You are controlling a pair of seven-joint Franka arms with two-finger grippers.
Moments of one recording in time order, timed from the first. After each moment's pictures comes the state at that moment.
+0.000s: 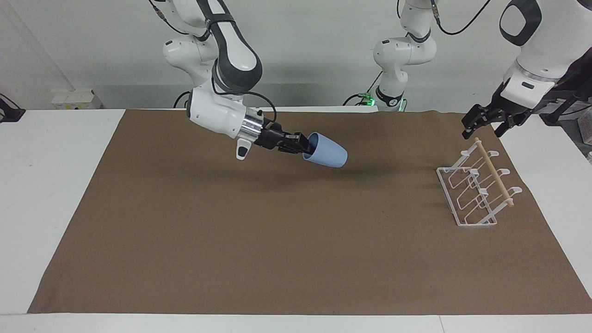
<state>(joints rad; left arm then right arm) 0.01 -0.04 -0.05 -1.65 -0.02 1.63 -0.03 0.46 0.11 0.00 -1.99 1.40 2.26 0.09</state>
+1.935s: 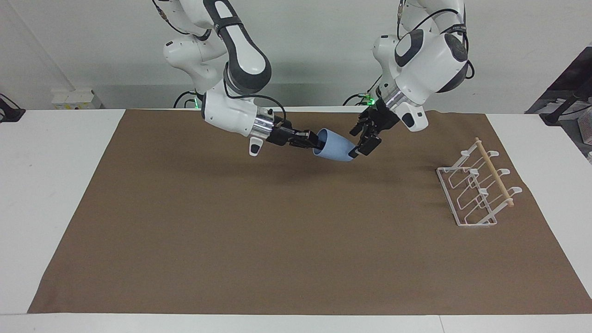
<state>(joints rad) -0.41 -0.05 -0.08 -1.95 -0.57 2.07 -1.51 0.49 0.11 0.00 -2.03 1.44 2.26 0.09</state>
